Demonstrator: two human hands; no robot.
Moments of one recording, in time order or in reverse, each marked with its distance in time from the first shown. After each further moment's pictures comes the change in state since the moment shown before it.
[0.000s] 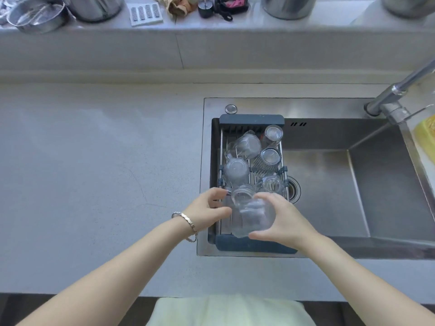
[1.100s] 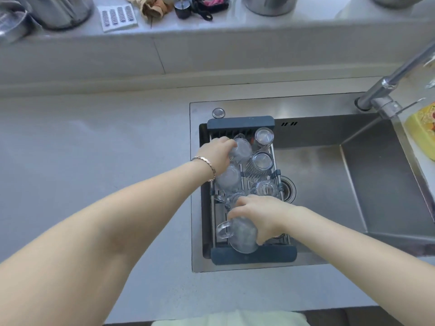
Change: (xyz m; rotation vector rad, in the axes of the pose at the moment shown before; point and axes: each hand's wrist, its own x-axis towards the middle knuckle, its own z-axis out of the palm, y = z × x) left_hand 0.129 0.079 -0.024 0.922 0.182 0.389; right_hand 0.056 -0.021 -0.018 -0.658 -0.534 -0.238
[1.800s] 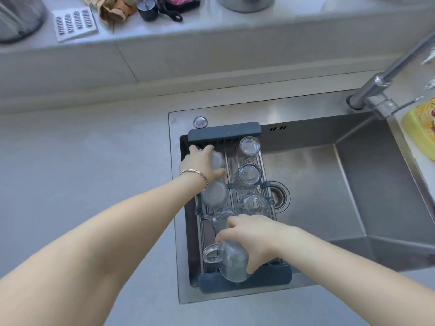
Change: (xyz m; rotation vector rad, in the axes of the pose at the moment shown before) left_hand 0.042 -0.007 0.027 -0.002 -0.039 -0.354; right_hand 0.004 0.015 -0.002 0.069 -0.046 -0.051
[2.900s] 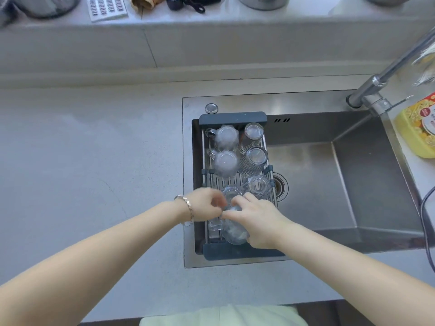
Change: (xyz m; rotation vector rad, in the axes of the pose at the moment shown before) left_hand -0.122 -0.037 0.016 -0.192 -0.447 0.334; right_hand -0.017 -0.034 0.029 -0.198 0.286 0.112
